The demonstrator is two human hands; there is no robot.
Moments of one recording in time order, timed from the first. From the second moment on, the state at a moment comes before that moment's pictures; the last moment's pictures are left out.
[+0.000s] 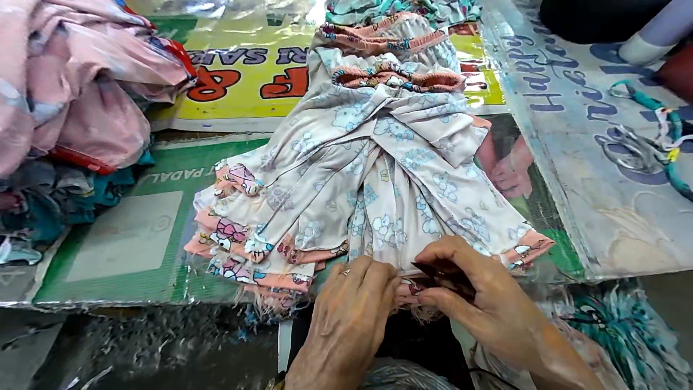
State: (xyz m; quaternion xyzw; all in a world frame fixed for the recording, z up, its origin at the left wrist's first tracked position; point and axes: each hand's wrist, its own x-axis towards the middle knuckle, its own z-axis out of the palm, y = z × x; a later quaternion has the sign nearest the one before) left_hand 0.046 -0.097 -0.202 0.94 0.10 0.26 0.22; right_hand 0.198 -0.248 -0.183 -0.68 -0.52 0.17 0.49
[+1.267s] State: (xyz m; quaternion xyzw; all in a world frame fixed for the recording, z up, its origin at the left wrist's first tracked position) left_hand 0.025 -0.104 -0.182 0.88 0.05 0.28 0.39; right_hand 0.207 -0.258 -0.176 -0.59 -0.48 0.23 0.61
